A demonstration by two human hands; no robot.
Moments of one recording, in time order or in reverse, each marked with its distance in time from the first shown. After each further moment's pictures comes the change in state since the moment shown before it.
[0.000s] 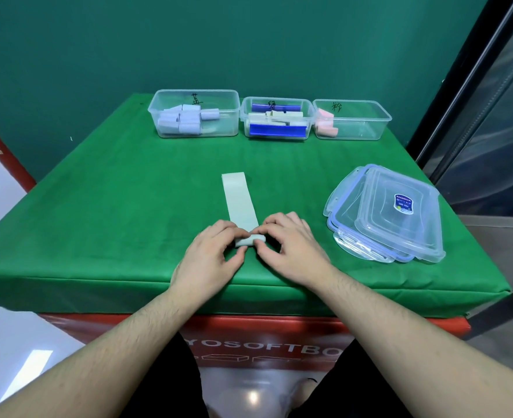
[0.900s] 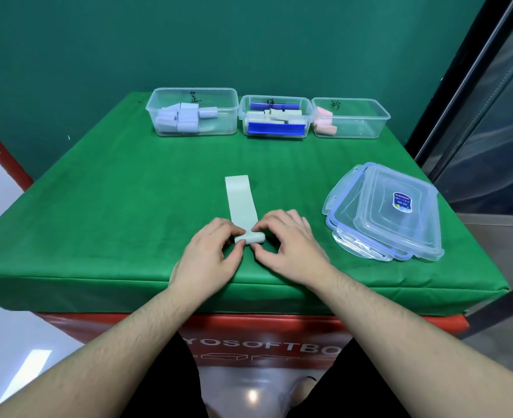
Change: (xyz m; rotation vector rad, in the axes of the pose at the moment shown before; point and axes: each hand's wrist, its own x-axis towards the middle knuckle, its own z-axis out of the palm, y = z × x) left_hand 0.001 0.004 0.000 -0.006 -0.005 -0.063; right_hand -0.002 0.000 0.001 0.001 0.065 -0.015
